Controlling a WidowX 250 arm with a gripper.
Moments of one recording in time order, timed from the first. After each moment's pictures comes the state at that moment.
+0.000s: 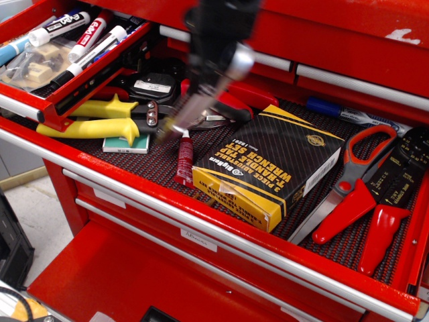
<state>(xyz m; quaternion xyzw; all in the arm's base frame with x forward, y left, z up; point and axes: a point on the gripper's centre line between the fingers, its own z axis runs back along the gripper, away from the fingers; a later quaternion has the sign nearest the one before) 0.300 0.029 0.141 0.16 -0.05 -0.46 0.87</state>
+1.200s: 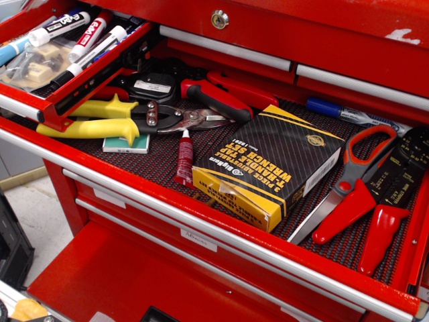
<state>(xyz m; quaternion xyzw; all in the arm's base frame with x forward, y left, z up) 0.291 0.159 0.220 0.31 0.00 -0.50 0.81</state>
